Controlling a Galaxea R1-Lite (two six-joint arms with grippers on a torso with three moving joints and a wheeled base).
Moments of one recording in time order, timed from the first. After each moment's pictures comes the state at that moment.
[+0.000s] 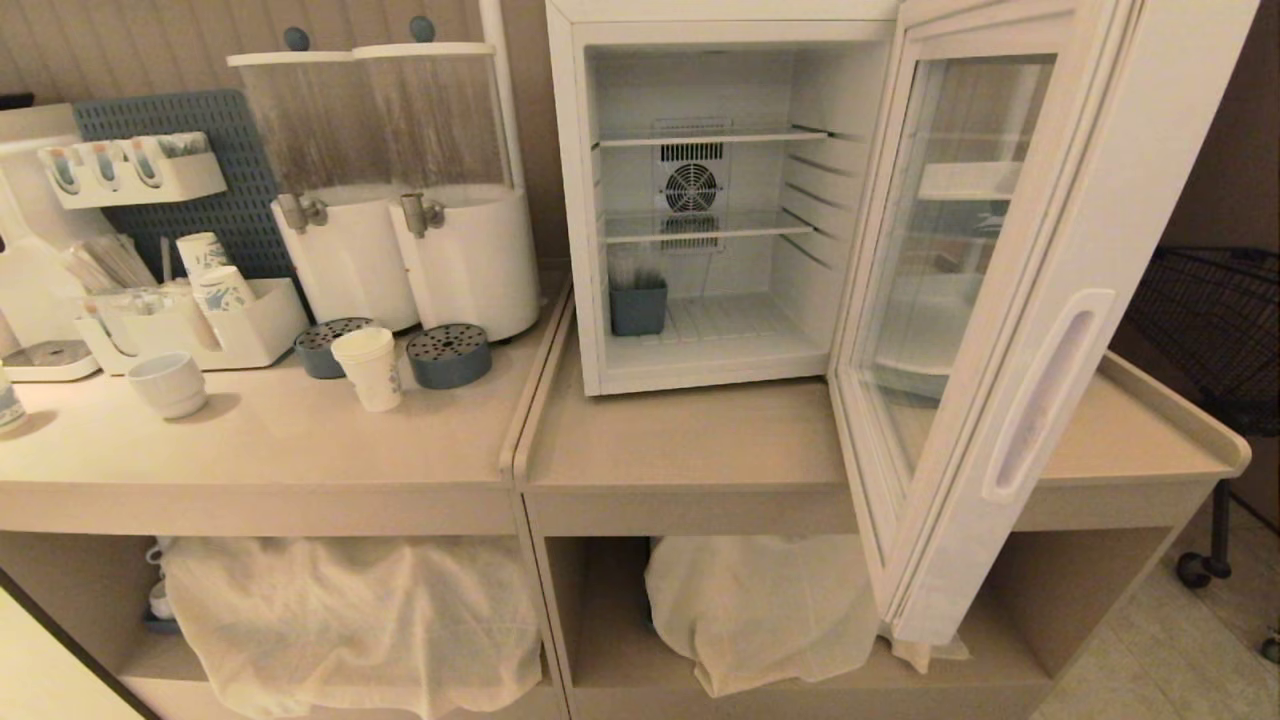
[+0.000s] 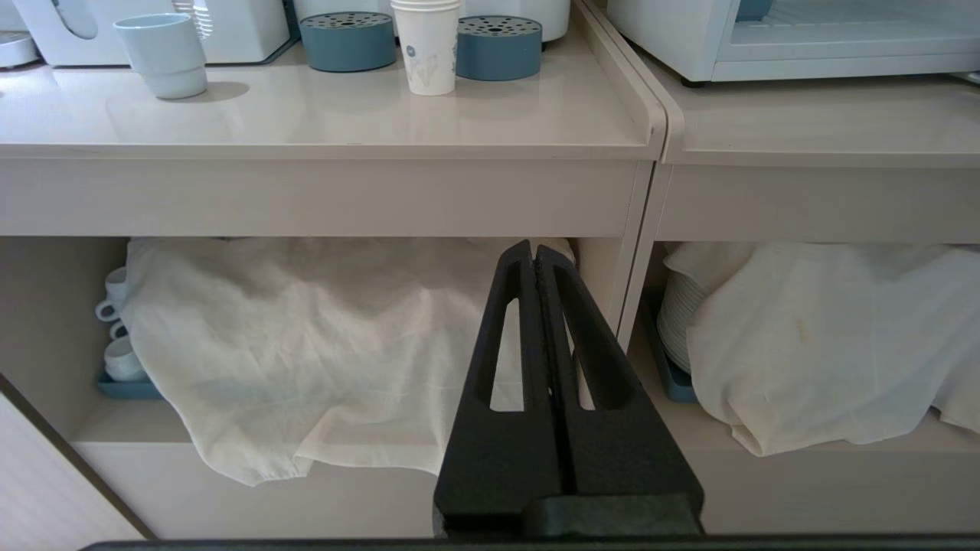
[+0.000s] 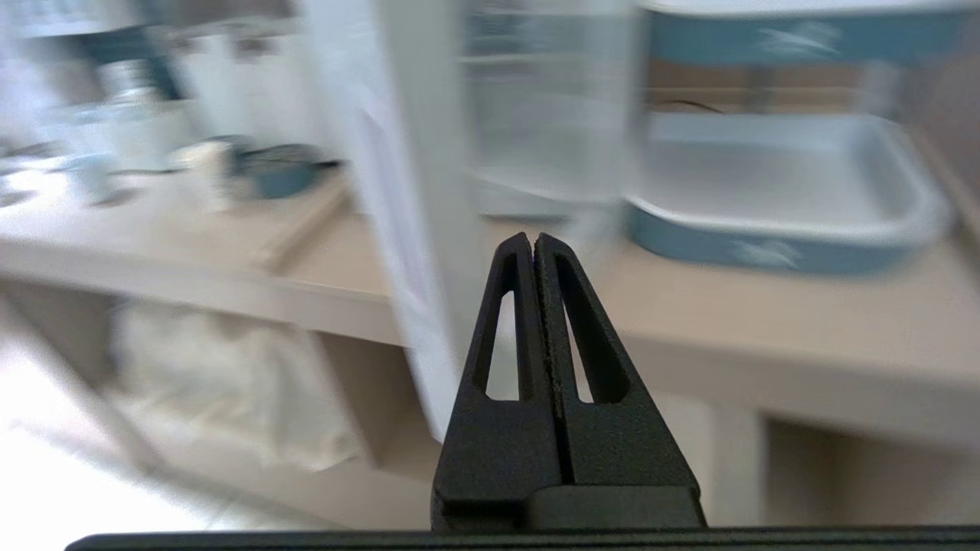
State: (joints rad) left arm 0.00 0.00 0.00 -0.04 0.00 -0.02; right arm 0.17 0.56 -0.74 0.15 0.14 0.07
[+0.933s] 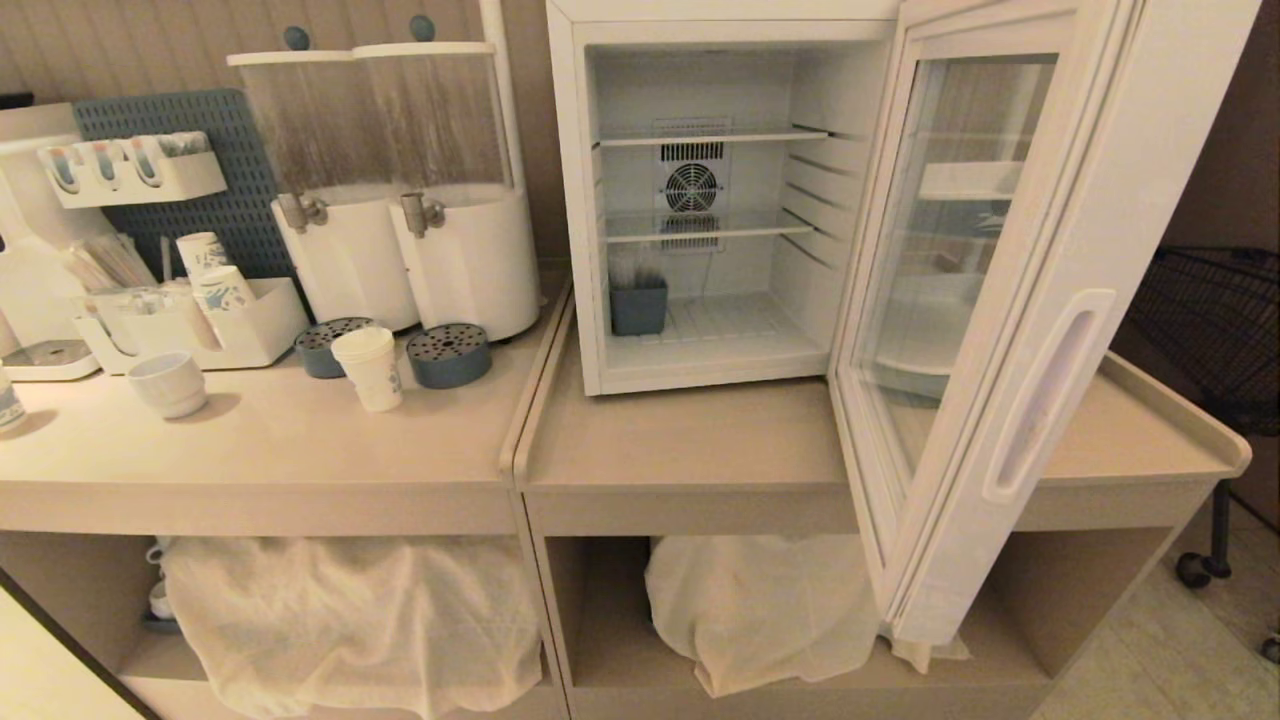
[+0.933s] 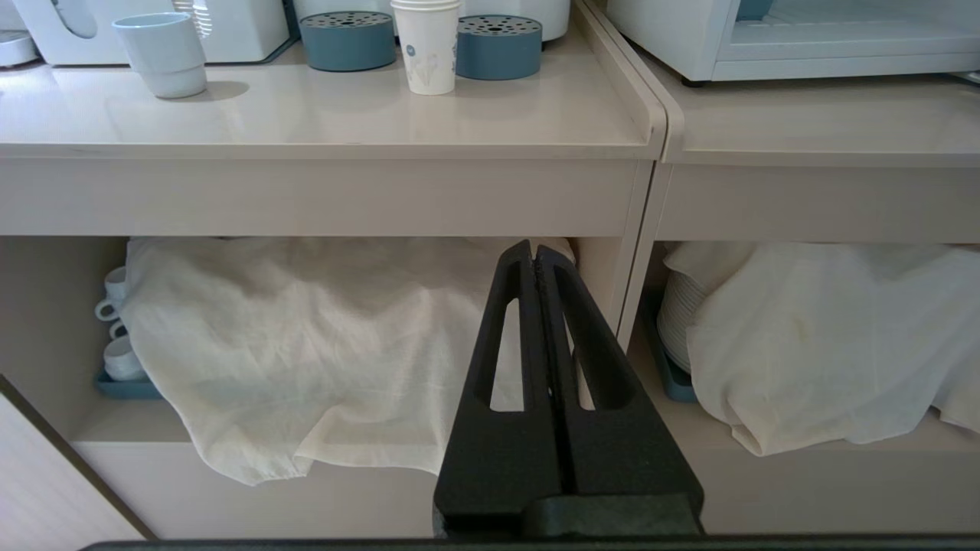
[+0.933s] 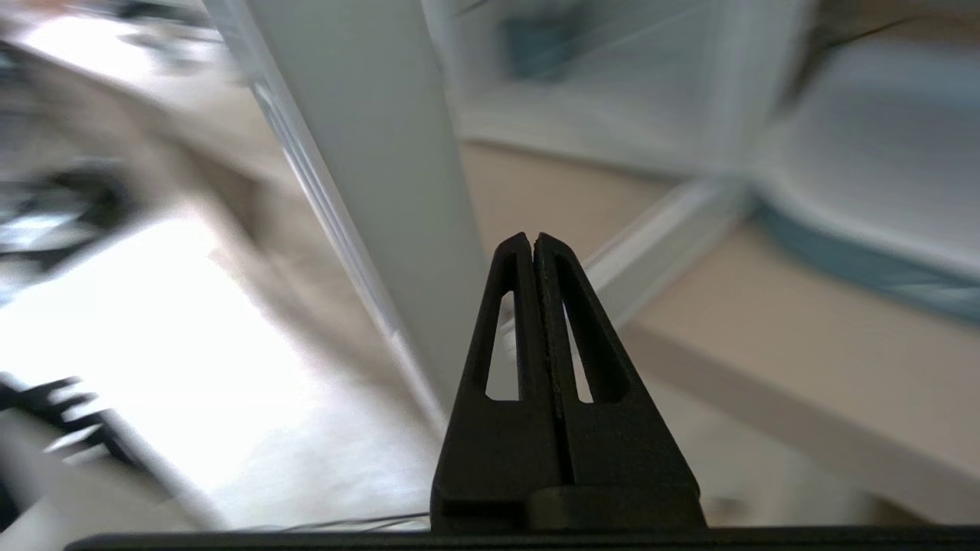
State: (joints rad) left arm 0.00 0.00 0.00 -0.04 0.00 -0.02; right arm -0.56 1.13 -0.92 0.14 1.23 -0.19
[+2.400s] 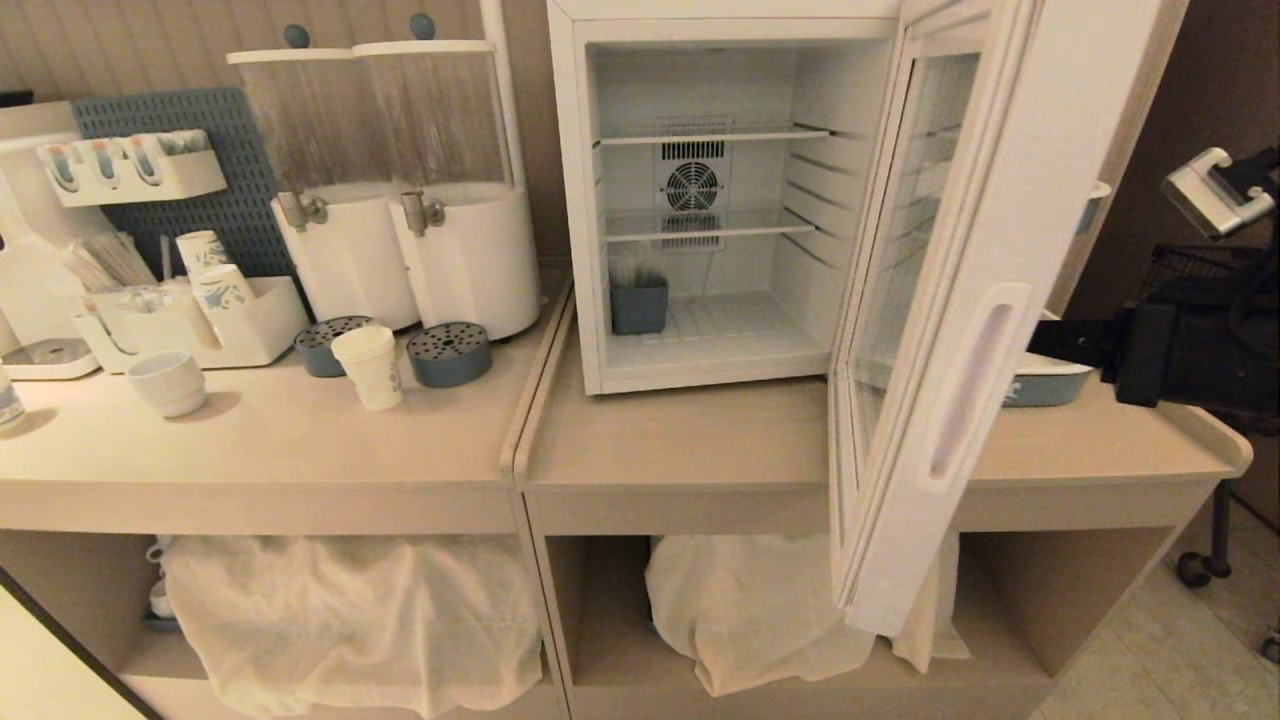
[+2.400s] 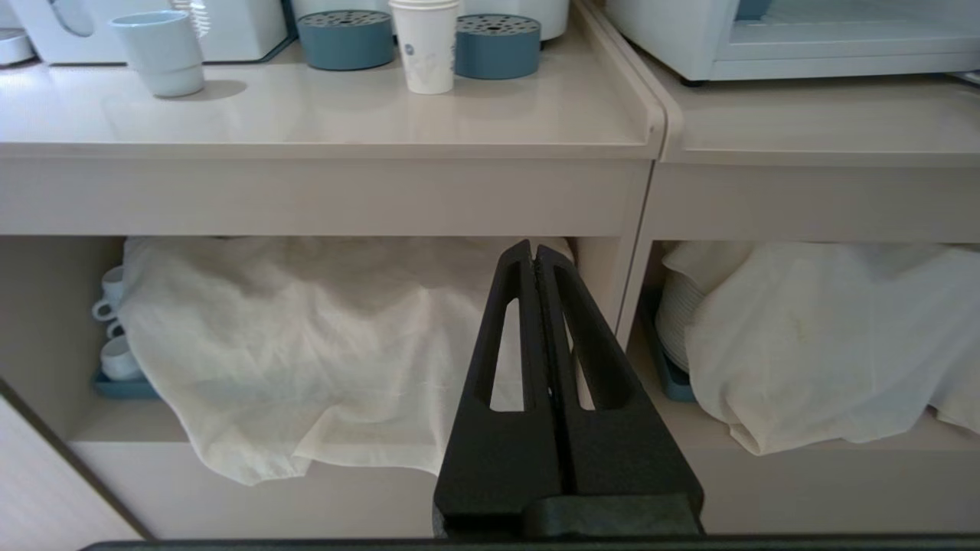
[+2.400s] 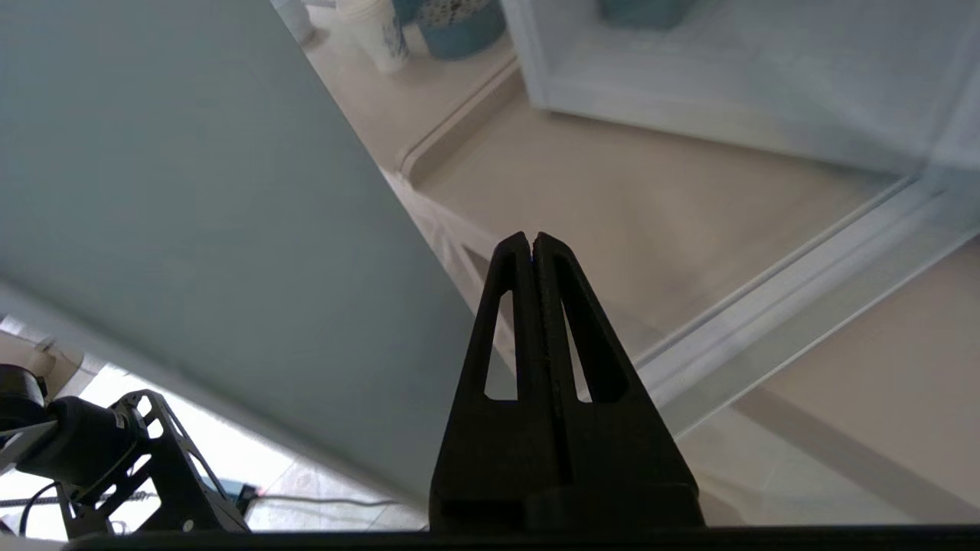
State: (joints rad) left arm 0.00 0.00 0.00 -0.04 0.00 -0.02; right arm 0.10 1.42 -0.90 -0.24 0.70 0.10
